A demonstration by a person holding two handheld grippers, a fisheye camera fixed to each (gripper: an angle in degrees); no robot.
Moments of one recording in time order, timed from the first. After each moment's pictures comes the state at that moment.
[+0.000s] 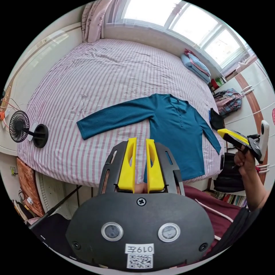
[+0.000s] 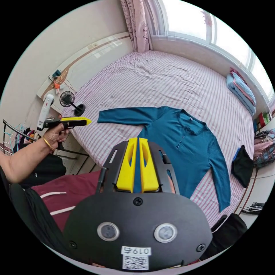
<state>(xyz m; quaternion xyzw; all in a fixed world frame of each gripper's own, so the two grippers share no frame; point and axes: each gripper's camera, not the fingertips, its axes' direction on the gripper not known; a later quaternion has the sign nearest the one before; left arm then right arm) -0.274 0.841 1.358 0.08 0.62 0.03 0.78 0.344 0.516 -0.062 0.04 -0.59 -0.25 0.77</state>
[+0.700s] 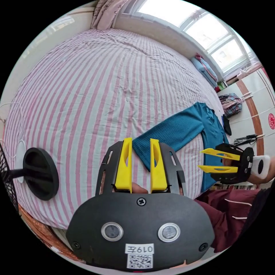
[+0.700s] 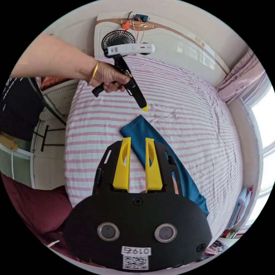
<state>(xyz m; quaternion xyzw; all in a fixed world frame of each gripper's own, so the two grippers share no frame) -0.320 0.603 1.709 0.09 0.66 0.07 0.74 -0.109 0.530 -0.402 0.29 -0.50 -0.53 0.62</state>
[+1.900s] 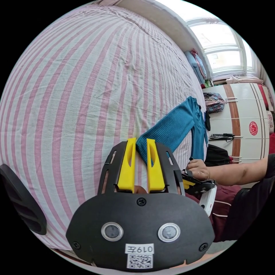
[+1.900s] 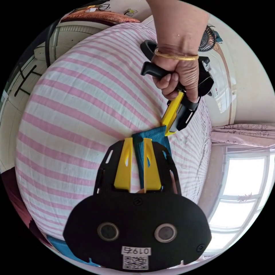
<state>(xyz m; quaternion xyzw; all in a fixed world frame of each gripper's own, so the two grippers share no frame) -0.282 0.417 1.835 0.01 0.76 0.12 0.64 -0.350 0.701 -0.543 0.46 -0.28 -0.62 0.57</state>
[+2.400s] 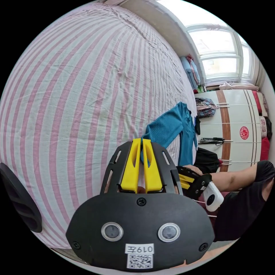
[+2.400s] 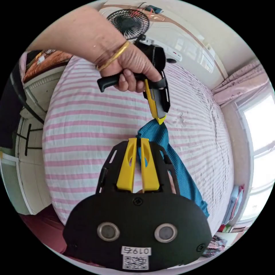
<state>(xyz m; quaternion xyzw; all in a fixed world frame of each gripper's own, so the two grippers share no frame) -0.249 0.384 1.818 0.00 0.80 0.10 0.60 -0.328 0.681 -0.457 0.33 -0.43 -0.52 0.65</state>
